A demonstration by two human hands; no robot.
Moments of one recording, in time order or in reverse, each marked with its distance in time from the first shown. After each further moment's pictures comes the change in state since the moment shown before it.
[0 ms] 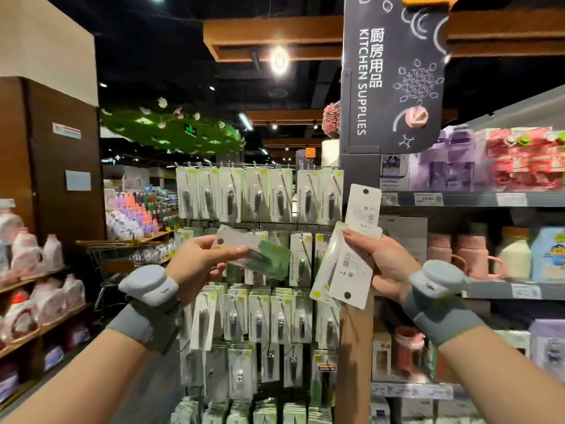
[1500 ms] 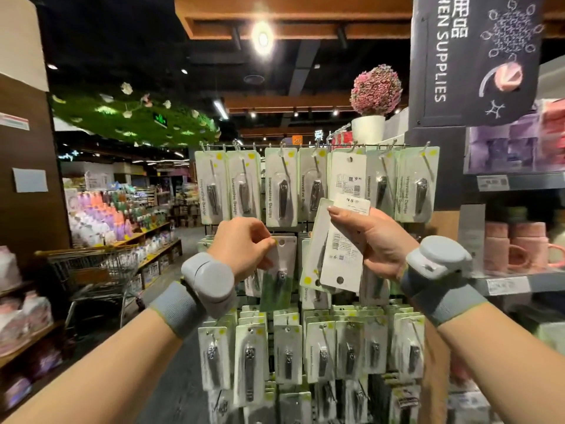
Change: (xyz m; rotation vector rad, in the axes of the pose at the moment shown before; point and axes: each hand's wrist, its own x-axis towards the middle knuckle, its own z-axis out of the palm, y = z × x) left_hand 0.149 -0.029 -0.081 0.746 -0.066 0.290; right_hand 0.122 0.073 0.123 -0.050 -0.043 -0.101
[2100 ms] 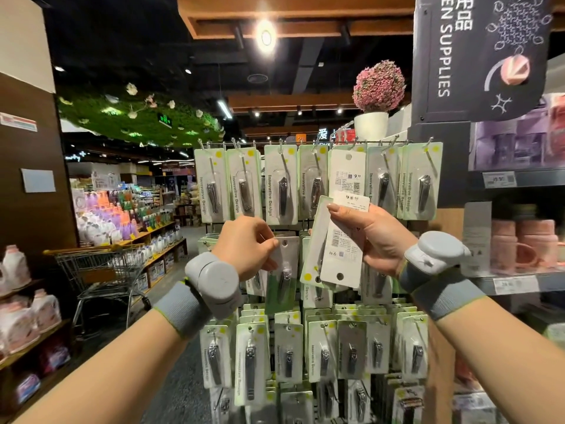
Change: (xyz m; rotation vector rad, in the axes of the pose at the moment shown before) left_hand -0.004 0.006 0.004 0.044 -0.008 -0.020; right_hand 0.009 0.002 -0.007 0.012 -0.033 0.019
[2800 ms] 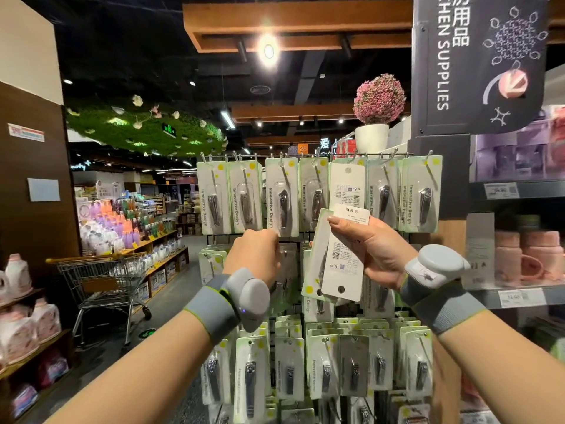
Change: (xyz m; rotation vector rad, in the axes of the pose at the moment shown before) left_hand 0.019 -0.001 0.019 0.547 0.062 0.050; right_hand 0.005 0.001 -0.004 0.004 -0.036 0.003
